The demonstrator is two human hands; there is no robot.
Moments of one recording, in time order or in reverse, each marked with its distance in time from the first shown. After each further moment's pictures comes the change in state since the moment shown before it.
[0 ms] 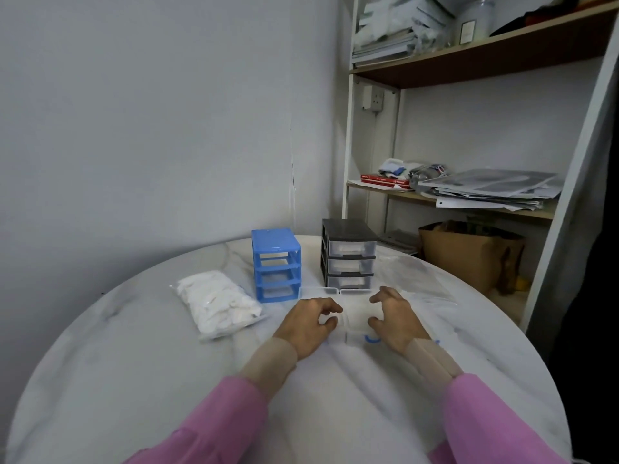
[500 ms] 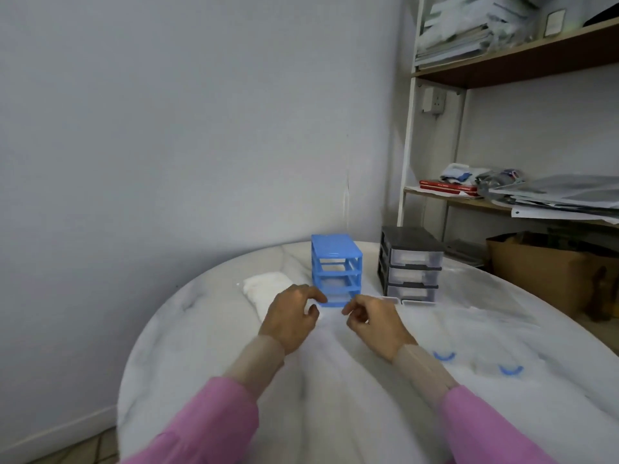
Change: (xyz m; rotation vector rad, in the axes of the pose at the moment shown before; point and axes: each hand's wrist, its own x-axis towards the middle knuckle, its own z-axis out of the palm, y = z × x) left_hand -0.041 -0.062 -0.080 0.130 0.310 -0.070; right_hand 0.003 -0.096 0.044 0.288 -0.100 -0.296
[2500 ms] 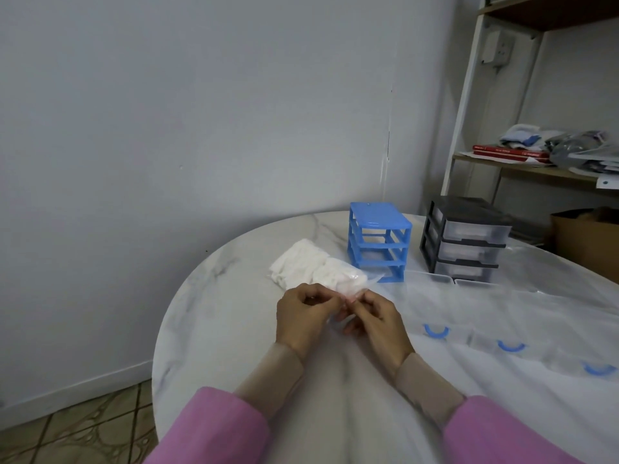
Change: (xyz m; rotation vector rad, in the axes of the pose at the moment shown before) left_hand -0.043 -0.009 -0.004 -0.710 0.260 -0.415; right_hand -0.010 -0.026 0.074 0.881 -0.006 0.067
